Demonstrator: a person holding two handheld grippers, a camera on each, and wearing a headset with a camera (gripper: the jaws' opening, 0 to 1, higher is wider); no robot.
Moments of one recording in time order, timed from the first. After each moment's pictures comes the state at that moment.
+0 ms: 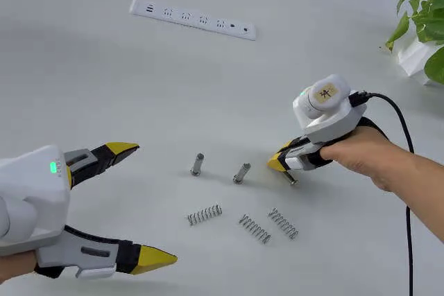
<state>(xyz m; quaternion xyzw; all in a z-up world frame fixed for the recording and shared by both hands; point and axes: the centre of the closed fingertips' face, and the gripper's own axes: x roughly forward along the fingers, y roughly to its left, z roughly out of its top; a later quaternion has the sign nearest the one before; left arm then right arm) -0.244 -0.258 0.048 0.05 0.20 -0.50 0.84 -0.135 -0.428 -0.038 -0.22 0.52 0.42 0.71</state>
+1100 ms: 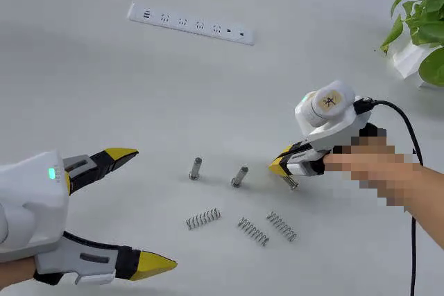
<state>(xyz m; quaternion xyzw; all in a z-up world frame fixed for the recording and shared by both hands) -0.245 -0.262 0.051 0.05 0.20 -0.50 0.84 -0.144 -0.431 -0.023 -0.22 0.50 0.42 0.72</state>
